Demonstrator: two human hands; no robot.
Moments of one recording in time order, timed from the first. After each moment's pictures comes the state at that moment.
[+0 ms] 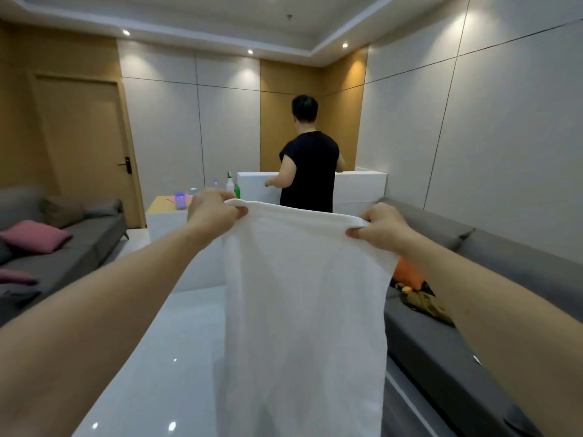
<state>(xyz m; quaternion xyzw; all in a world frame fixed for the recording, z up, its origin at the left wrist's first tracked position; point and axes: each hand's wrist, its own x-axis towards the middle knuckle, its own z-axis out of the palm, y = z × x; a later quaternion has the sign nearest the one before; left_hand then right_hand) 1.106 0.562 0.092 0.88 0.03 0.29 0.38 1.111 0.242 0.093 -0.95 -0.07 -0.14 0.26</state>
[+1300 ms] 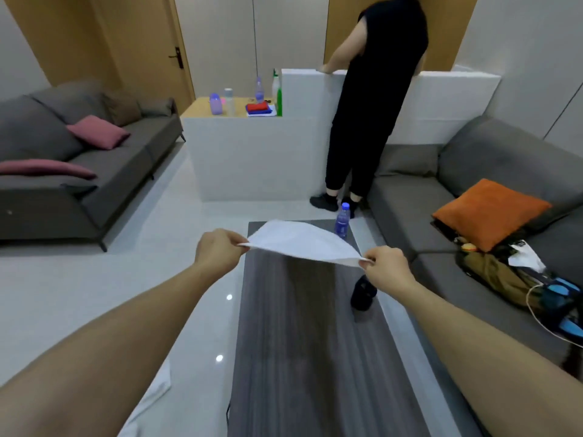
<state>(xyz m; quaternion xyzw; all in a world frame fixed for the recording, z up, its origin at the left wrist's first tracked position) 1.271 0.458 -0.132 0.91 0.24 0.09 0.31 1.363 0.142 -0.152 -0.97 -0.10 0.05 0.23</state>
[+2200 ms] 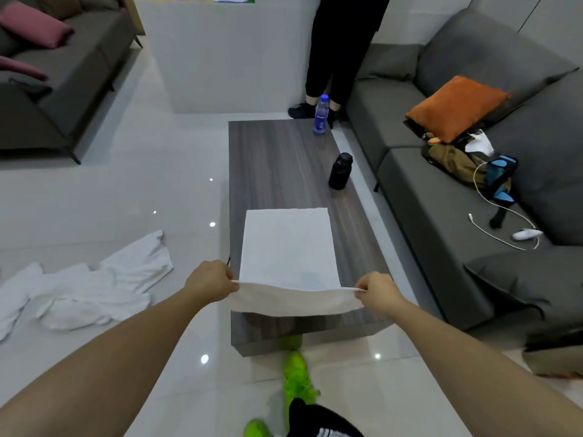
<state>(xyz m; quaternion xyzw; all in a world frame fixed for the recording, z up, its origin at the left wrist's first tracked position) 0.944 0.363 -0.325 0.93 0.20 -0.21 0.21 1.016 0.022 -0.346 -0.95 -0.03 0.26 0.14</state>
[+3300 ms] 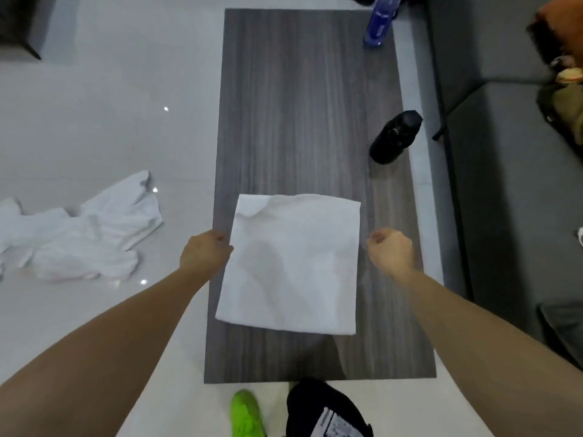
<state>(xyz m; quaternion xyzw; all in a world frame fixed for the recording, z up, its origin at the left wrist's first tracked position) 1.208 0.413 -0.478 0.85 0.38 -0.24 0.26 1.334 0.092 -0.476 -0.93 0.11 0.27 0.22</state>
